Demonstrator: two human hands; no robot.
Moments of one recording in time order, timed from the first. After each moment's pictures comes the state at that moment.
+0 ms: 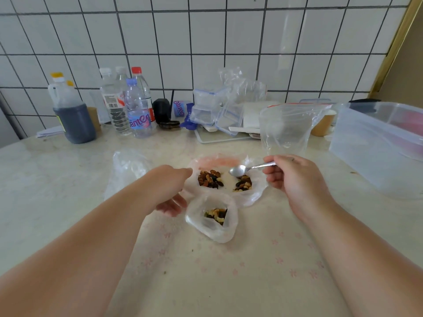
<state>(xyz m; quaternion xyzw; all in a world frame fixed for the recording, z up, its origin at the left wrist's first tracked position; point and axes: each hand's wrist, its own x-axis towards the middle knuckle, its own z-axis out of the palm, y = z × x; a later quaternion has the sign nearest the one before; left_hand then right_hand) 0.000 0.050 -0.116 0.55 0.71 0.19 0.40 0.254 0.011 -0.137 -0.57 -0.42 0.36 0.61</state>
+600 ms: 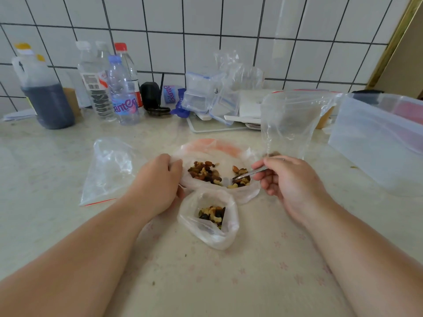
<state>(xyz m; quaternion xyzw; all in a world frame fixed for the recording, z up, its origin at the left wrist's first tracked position) 0.004 0.061 -0.155 0.67 0.64 0.31 0.22 0.245 0.019 -0.147 -0.57 -0.44 0.41 0.56</state>
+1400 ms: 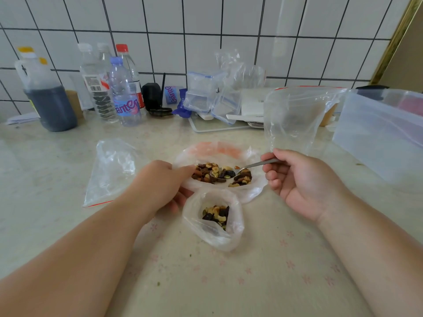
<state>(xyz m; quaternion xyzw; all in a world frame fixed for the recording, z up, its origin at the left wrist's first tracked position) -0.001 0.063 -0.155 0.57 0.64 0.31 0.40 0.246 0.013 -0.134 -0.47 -0.31 0.57 0.60</state>
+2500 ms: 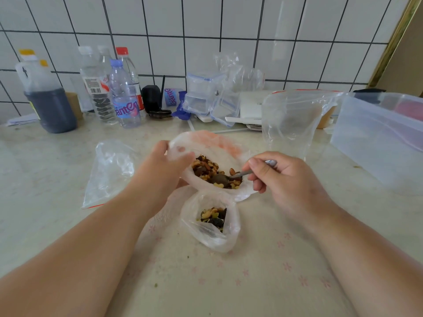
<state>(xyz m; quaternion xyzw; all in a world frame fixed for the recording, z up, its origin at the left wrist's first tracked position) 0.010 0.062 -0.140 0.51 0.53 0.47 0.48 0.237 -0.001 -0.143 -0.50 -0.65 0.26 0.51</state>
